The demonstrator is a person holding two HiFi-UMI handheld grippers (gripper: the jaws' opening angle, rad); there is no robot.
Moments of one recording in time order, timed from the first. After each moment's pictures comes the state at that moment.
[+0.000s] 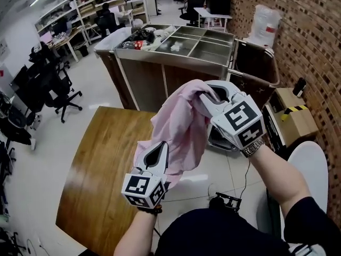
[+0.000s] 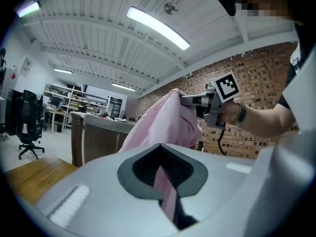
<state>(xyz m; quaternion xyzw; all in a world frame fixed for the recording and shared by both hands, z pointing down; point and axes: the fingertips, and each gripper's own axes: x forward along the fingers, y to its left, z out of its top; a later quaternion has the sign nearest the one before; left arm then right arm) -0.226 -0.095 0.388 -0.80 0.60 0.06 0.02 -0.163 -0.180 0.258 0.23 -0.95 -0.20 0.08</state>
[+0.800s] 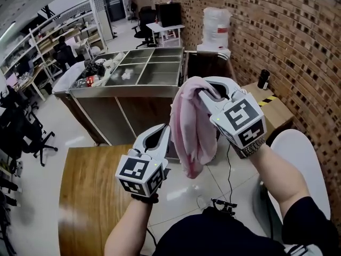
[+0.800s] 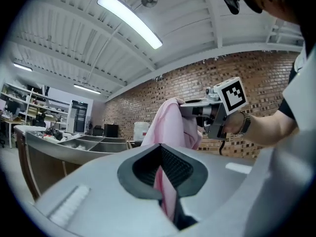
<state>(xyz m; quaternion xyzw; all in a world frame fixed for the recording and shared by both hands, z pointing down) -0.073 -0.200 0.281 -0.88 0.46 0.05 0.06 -0.009 -0.242 0.190 0.36 -0.90 -0.24 0.08</state>
